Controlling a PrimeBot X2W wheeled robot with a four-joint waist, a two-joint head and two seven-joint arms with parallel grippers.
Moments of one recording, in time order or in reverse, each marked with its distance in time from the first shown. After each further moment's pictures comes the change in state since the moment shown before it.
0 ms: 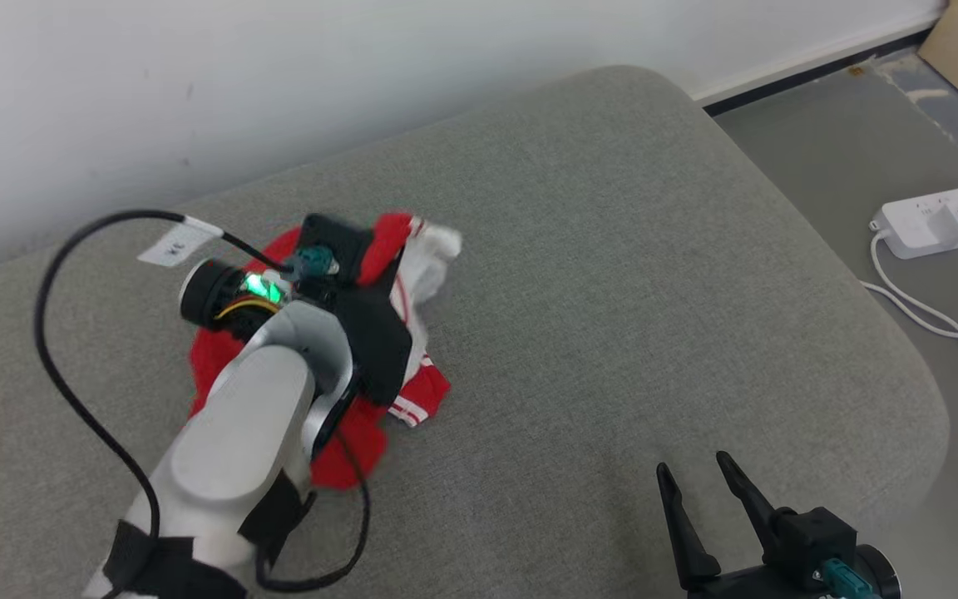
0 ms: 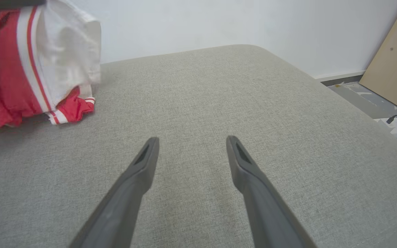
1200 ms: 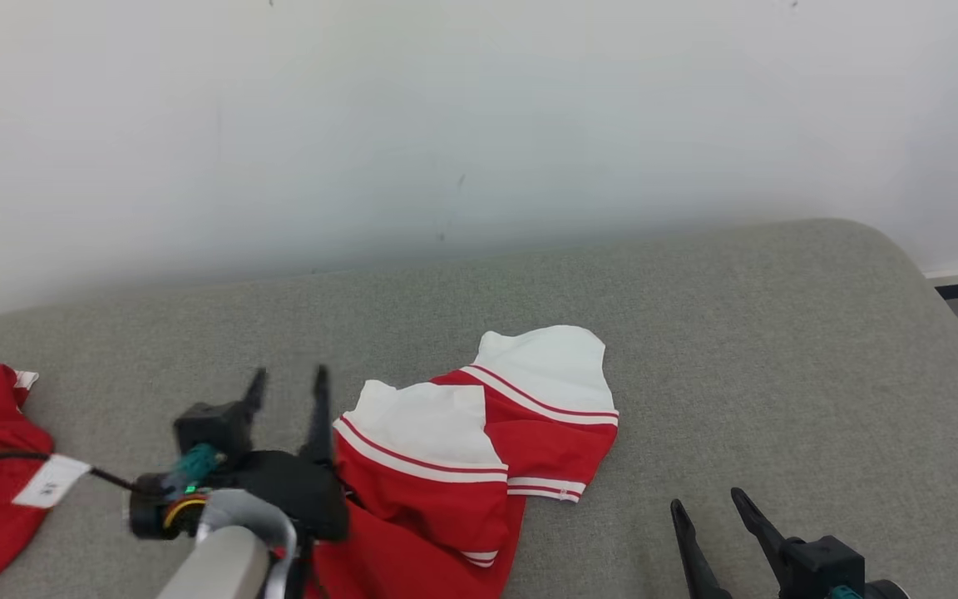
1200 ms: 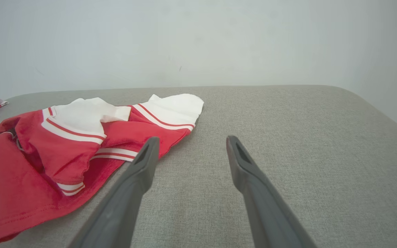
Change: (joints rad) left arm 0.357 0.074 0.065 -0.119 -0.337 0.263 -0.376; right arm 0.087 0.000 -0.026 -0.069 -0.038 0.000 0.077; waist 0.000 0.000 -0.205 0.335
